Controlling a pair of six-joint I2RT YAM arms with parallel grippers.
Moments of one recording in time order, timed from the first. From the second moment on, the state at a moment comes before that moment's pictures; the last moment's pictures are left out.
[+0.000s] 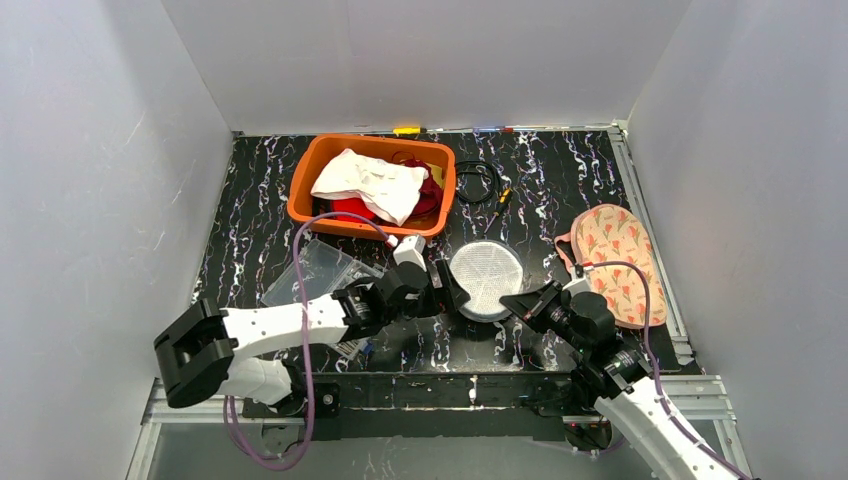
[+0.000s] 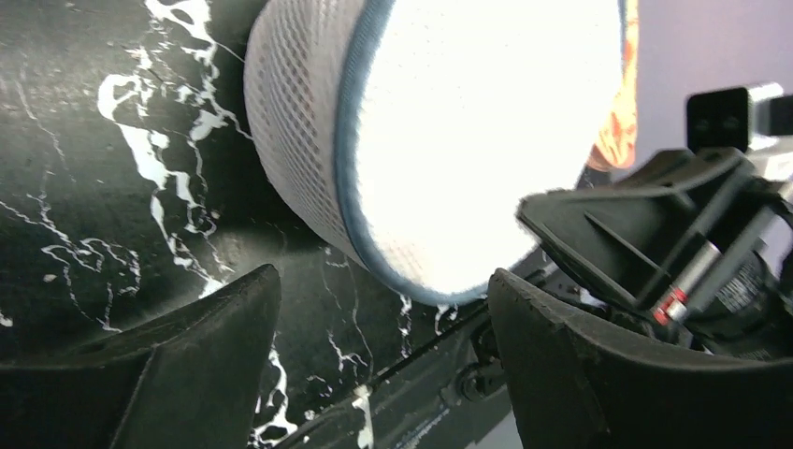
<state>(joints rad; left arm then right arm) -1.09 1.27 0.69 0.01 -0.22 -1.04 0.55 0.22 0.14 -0.28 -0.11 1.17</state>
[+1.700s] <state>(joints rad) -0.88 1.27 0.95 -0.61 0.56 -0.25 0.55 0.69 0.47 -0.33 -0.65 0.52</state>
